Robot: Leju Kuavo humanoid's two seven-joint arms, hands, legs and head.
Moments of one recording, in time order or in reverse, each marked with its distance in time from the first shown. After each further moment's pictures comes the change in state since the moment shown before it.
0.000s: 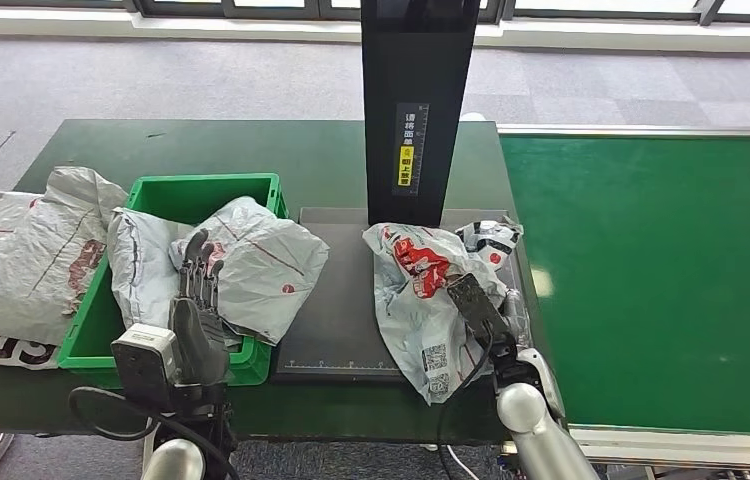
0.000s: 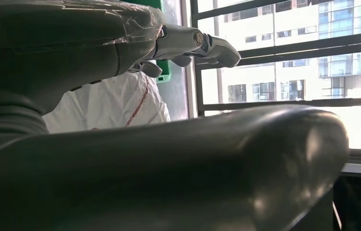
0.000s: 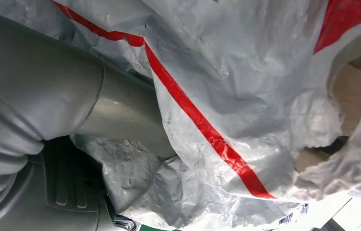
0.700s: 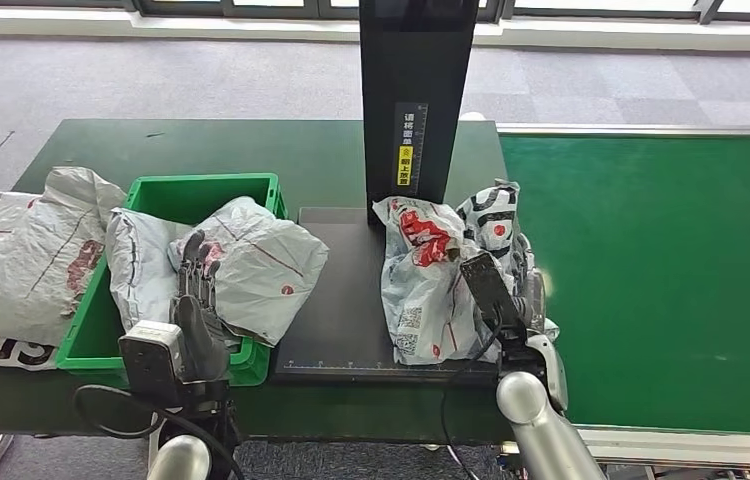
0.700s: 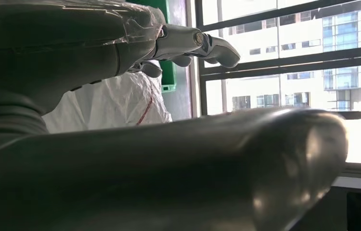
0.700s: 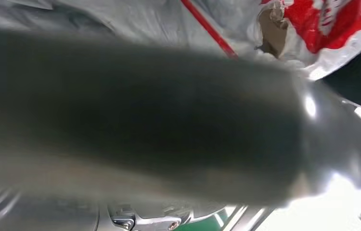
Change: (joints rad) left arm -0.014 -0.008 -0.001 0.033 -0.015 0.062 -0.001; right arm -0.005 0.007 0.001 -0.098 0.048 -0.137 0.024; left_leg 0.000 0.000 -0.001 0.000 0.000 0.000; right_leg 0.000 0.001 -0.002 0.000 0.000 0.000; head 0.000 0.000
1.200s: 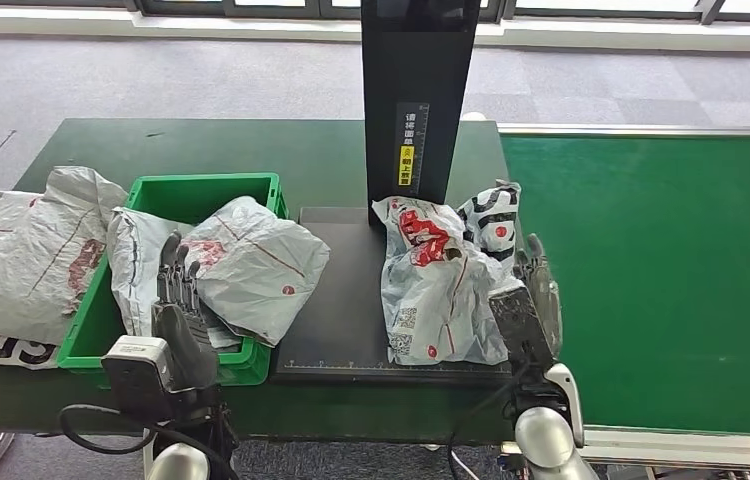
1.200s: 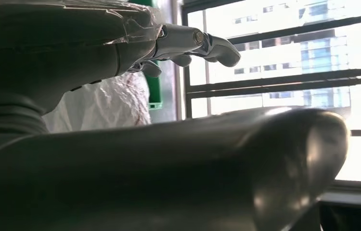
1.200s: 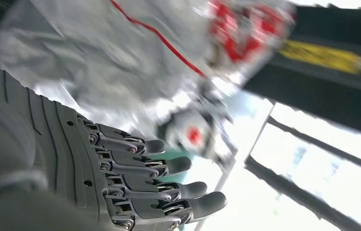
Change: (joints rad) left arm 0.017 0.001 -0.016 -0.035 -0.069 0.053 -0.042; right arm 0.174 -0.021 0.000 -0.295 -0.135 -0.045 -0.212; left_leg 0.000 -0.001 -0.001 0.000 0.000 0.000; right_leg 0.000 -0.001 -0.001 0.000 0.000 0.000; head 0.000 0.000
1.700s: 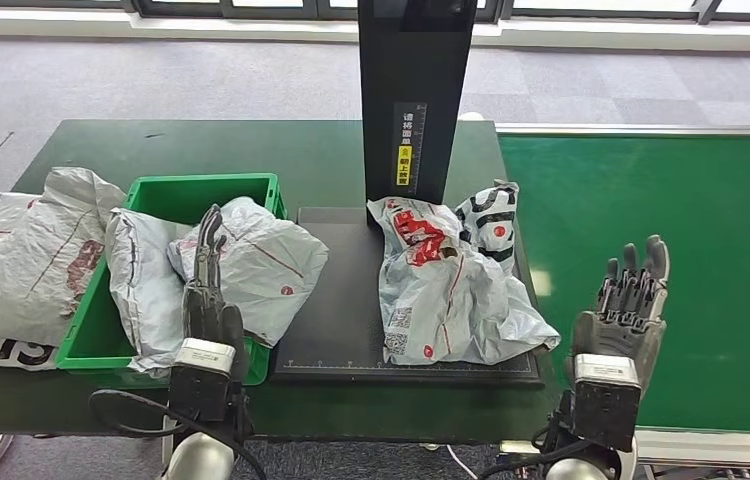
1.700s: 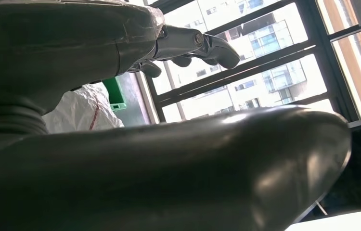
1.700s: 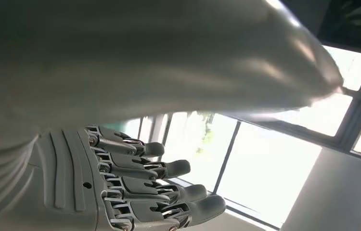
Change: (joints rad) left arm -0.087 0.009 -0.057 0.052 -0.223 -0.011 0.020; right arm 0.158 -0.025 0.018 -0.319 -0.004 -0.250 -0.173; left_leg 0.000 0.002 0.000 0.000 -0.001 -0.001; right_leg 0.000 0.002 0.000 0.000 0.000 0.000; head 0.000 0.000
